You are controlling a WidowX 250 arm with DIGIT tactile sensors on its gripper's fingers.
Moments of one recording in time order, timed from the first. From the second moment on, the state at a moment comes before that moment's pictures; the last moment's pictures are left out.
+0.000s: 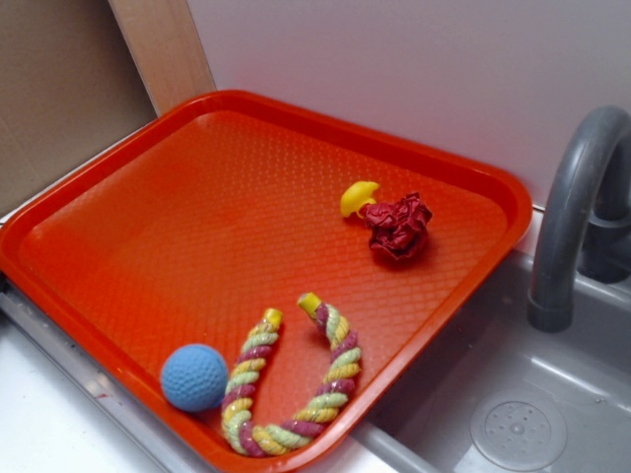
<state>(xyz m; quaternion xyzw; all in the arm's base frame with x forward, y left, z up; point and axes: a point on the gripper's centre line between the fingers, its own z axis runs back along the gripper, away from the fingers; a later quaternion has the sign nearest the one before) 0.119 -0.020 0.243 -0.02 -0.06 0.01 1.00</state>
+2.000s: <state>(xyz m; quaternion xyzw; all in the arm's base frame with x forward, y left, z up) 0.278 -0.238 0.083 -0.03 -0.05 0.01 1.00</state>
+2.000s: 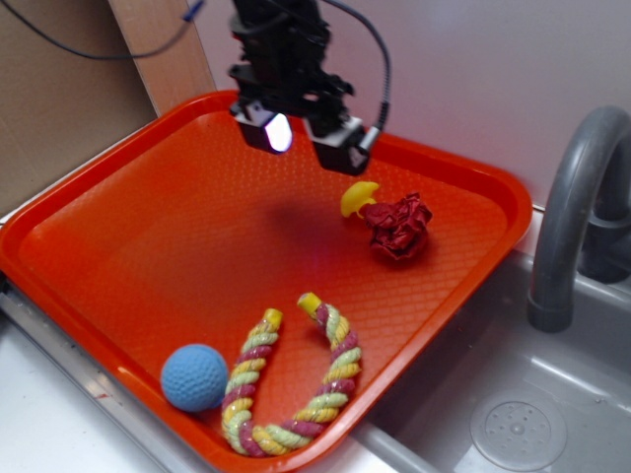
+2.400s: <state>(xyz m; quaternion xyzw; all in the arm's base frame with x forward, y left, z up) 0.284 -0.271 0.055 -0.02 -0.05 -0.01 1.00</state>
